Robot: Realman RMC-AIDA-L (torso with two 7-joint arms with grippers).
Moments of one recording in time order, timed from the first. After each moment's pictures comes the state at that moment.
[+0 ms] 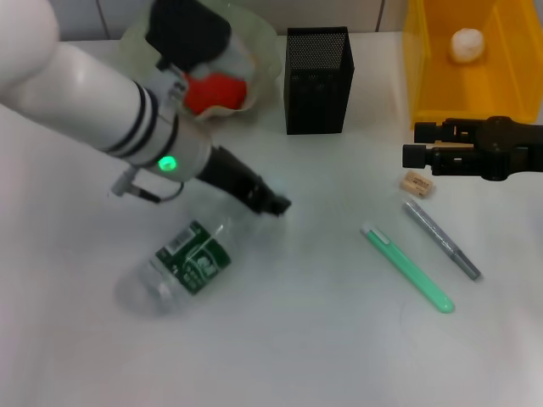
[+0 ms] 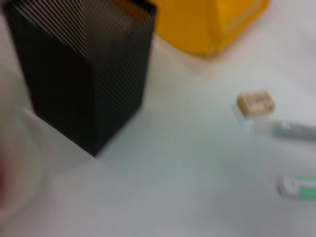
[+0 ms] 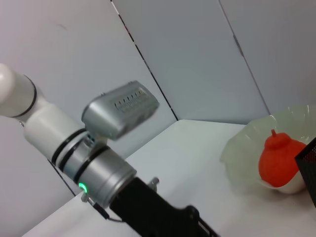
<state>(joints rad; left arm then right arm) -0.71 -2.07 1.59 1.03 2.30 1.15 -2.47 0.50 1.98 -0.78 -0.73 -1.85 -1.66 1.73</state>
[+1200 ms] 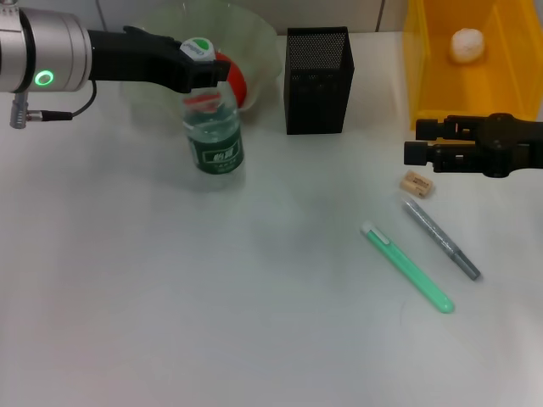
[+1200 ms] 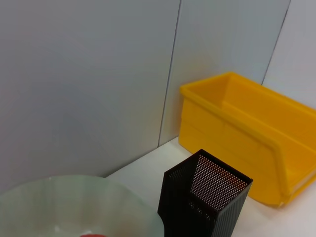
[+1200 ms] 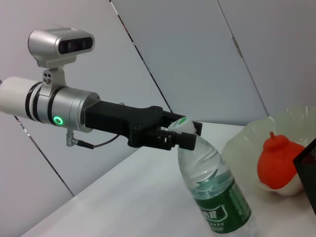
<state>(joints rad) -0.50 -2.06 1.25 1.32 2.15 1.16 -2.28 0.51 1.97 -0.78 -0.73 -1.85 -1.66 1.73</state>
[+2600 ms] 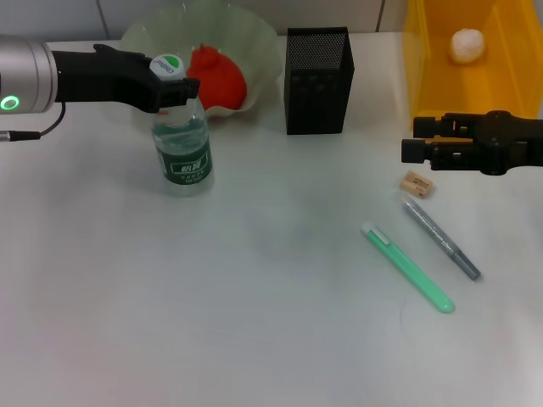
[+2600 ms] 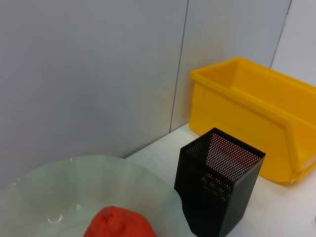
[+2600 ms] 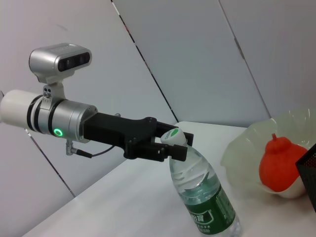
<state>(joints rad) -0.46 -2.07 1.17 1.28 2.14 1.20 -2.14 0.51 1.97 -0.78 -0.73 -1.85 -1.66 1.73</state>
